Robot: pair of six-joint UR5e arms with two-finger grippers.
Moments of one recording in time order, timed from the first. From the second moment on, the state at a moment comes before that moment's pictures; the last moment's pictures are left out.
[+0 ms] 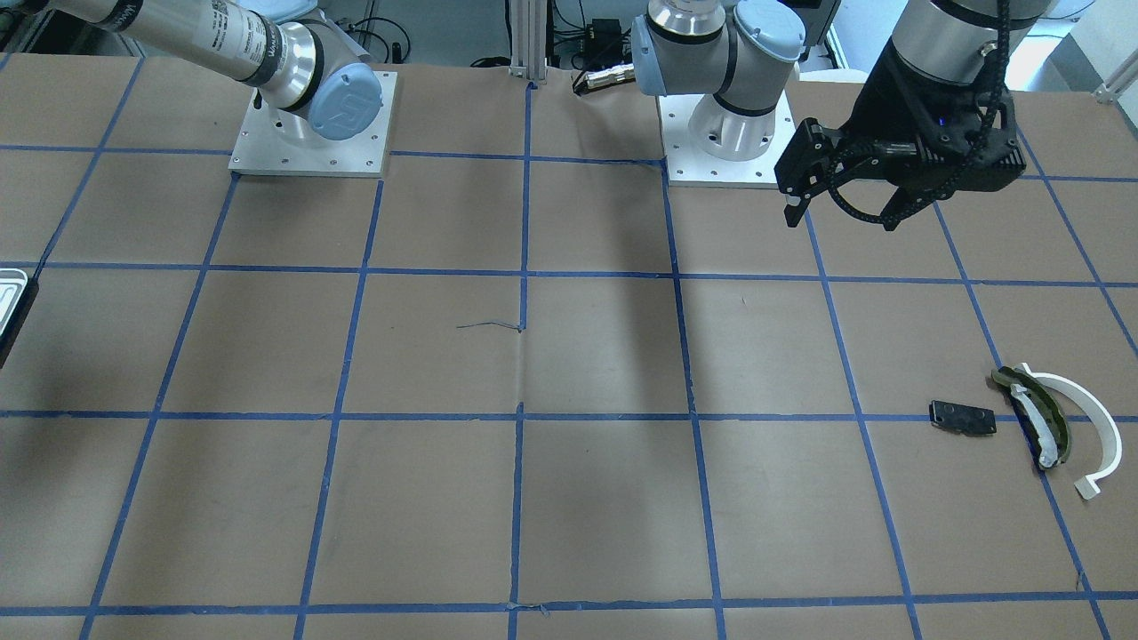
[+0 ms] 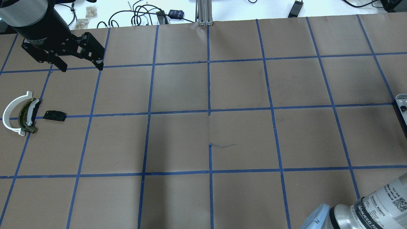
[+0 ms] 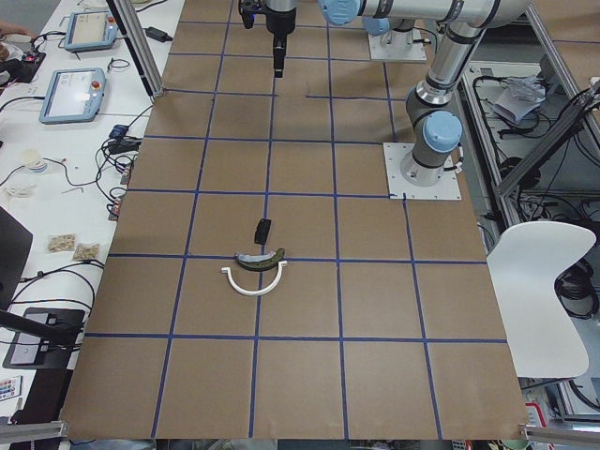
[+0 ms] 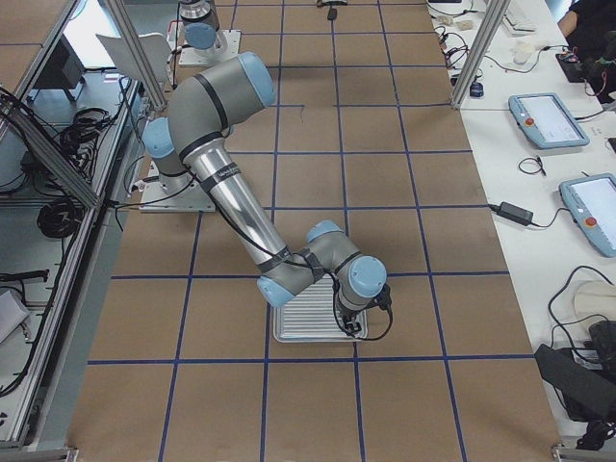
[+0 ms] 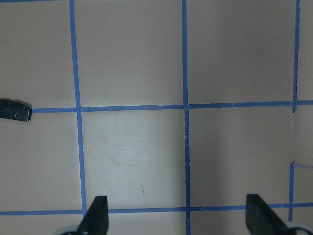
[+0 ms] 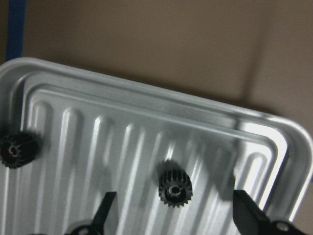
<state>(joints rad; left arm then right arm) -1.46 -1.55 -1.51 -1.60 1.56 0.12 0.67 -0.86 1.40 -2.04 -1.62 -1.15</state>
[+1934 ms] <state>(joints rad) -1.46 -1.55 -1.51 -1.60 1.56 0.12 0.89 -1.32 1.39 -1.53 -1.66 -0.76</state>
